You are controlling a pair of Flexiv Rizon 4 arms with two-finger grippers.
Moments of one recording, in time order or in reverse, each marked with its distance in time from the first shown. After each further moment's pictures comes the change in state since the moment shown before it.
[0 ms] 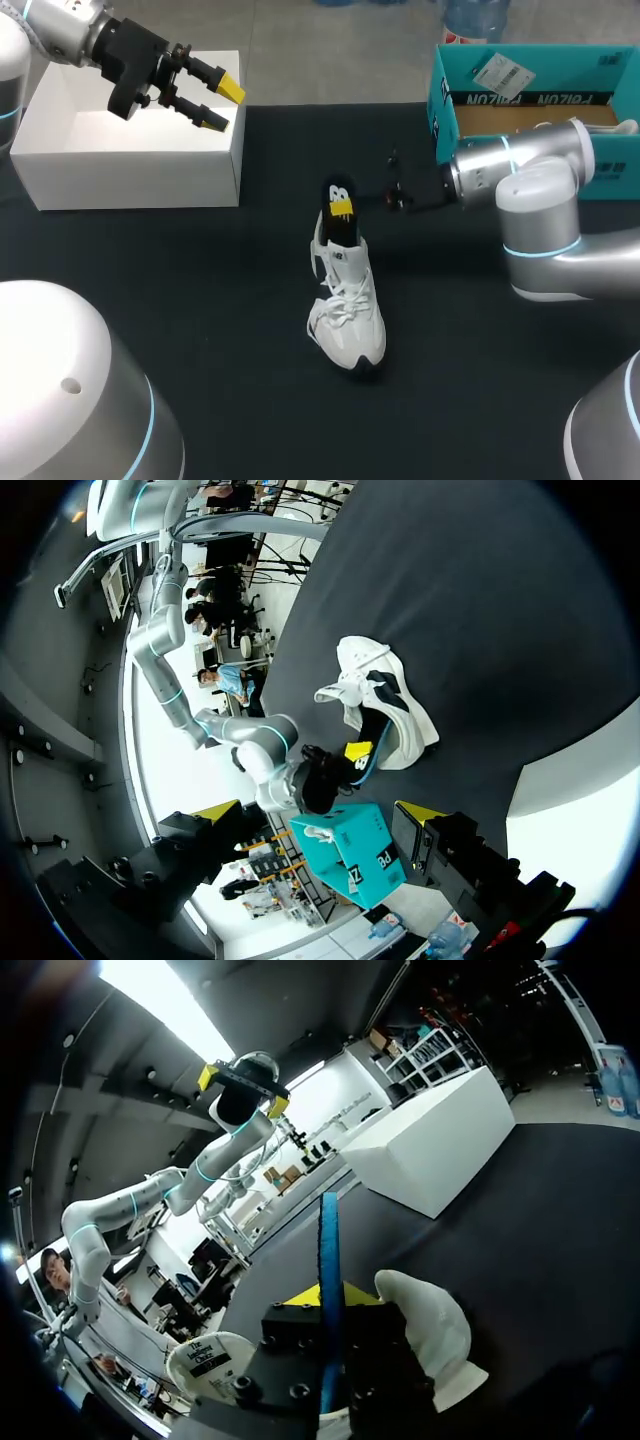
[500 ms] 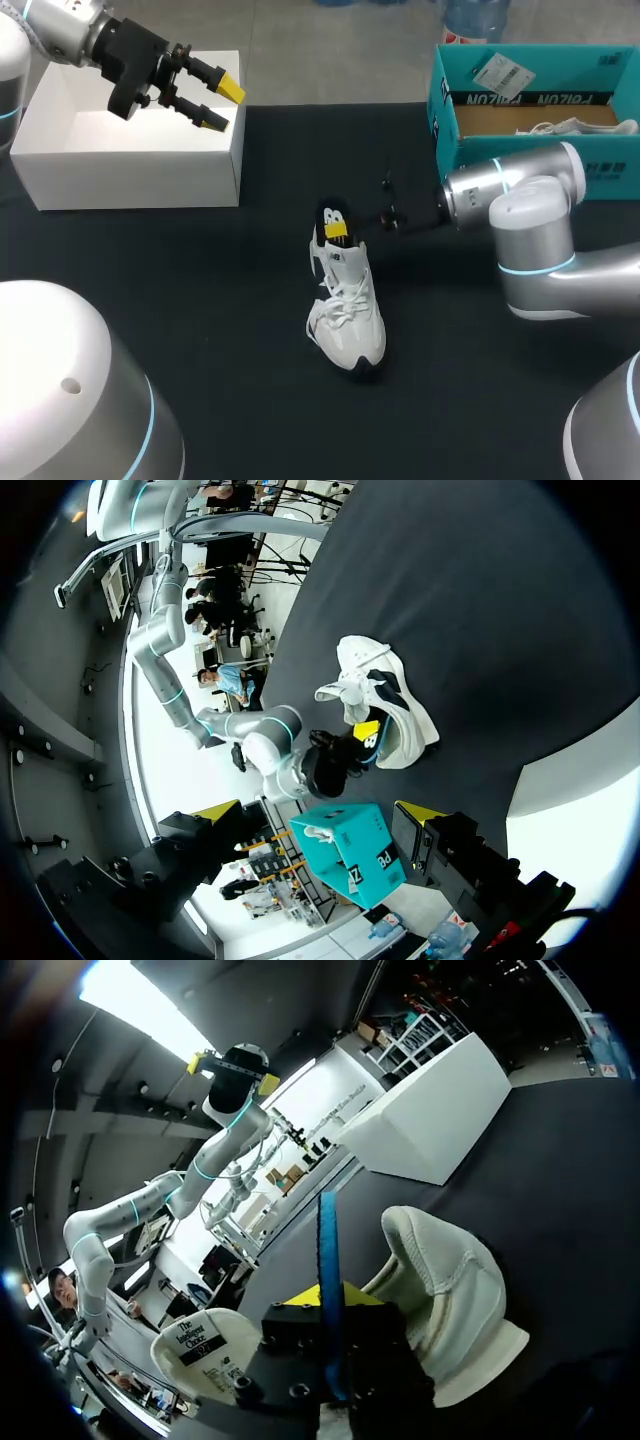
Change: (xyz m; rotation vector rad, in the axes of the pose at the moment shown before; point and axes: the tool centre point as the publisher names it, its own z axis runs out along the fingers) left arm 0.000 0.000 0.000 0.000 0.000 0.000; right arm 0.008 -0.032 0.015 0.013 0.019 0.091
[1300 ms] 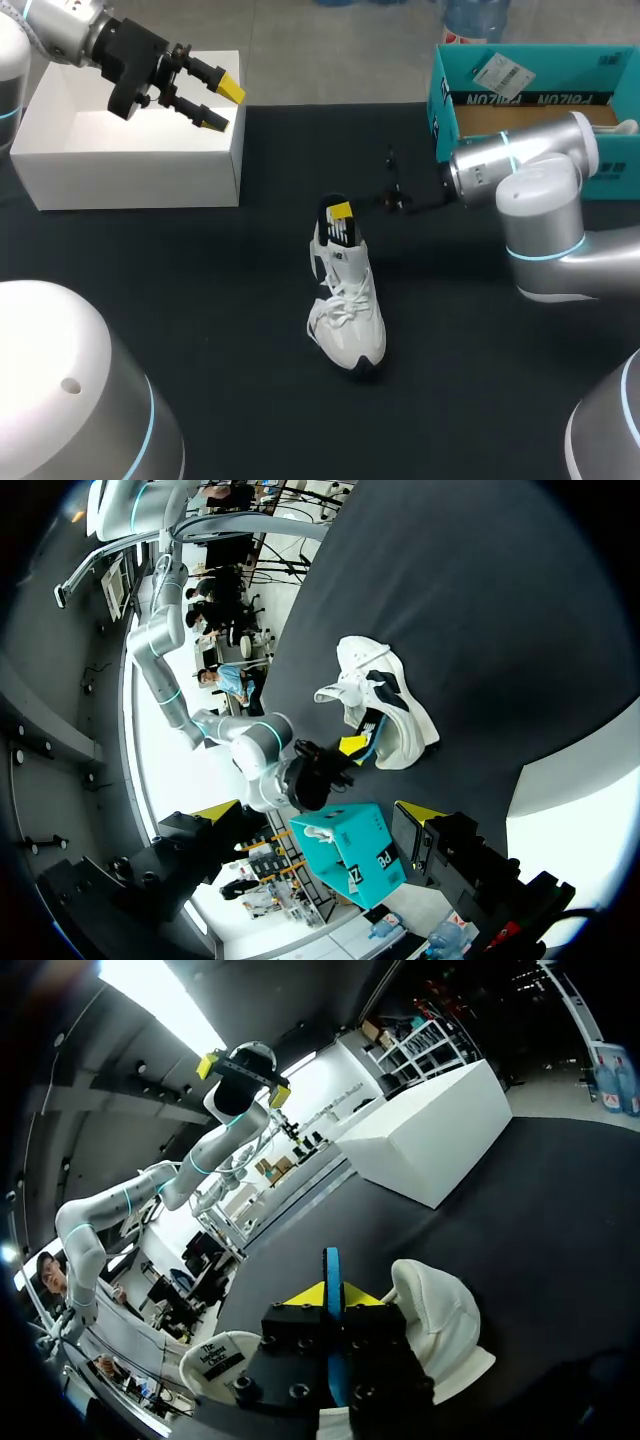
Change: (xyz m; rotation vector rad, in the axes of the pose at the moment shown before) left arm 0.000 0.000 0.000 0.000 0.000 0.000; right arm 0.007 0.028 -0.017 0.032 -0.061 -0.082
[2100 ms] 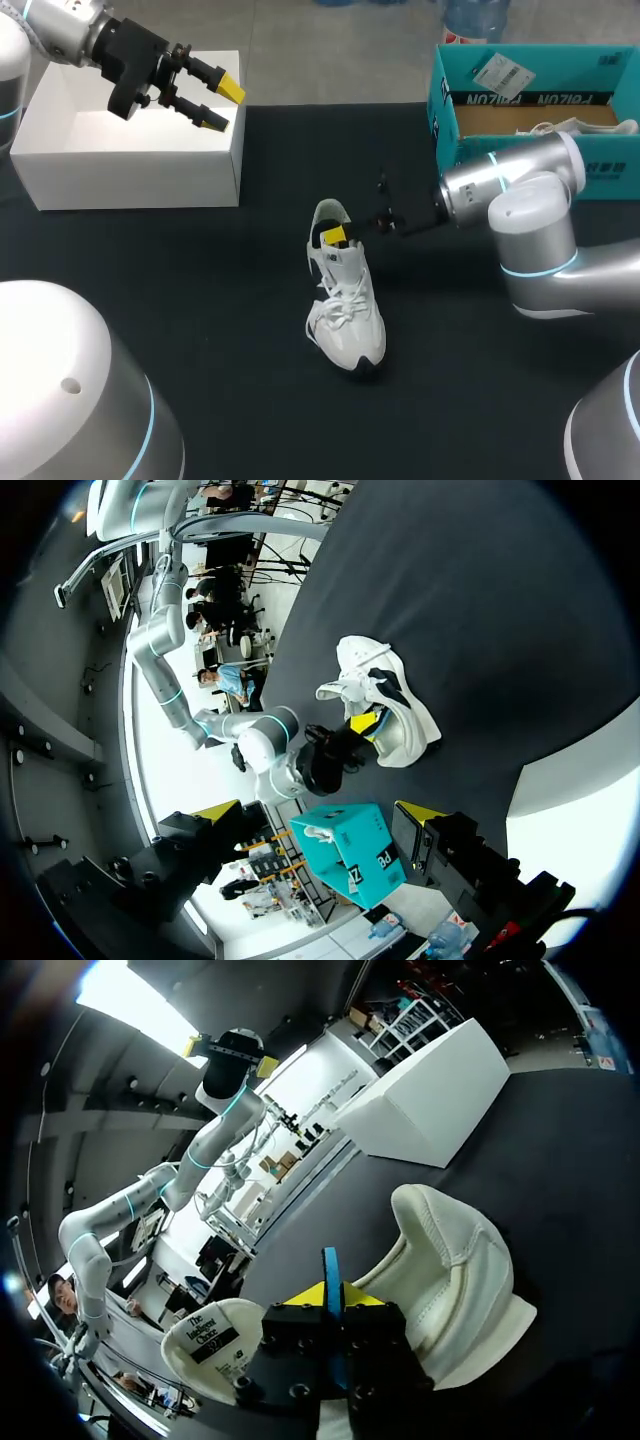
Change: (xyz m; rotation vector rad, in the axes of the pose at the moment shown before) left arm 0.000 0.000 0.000 0.000 0.000 0.000; right arm 0.007 -0.037 0.020 0.038 0.037 0.104
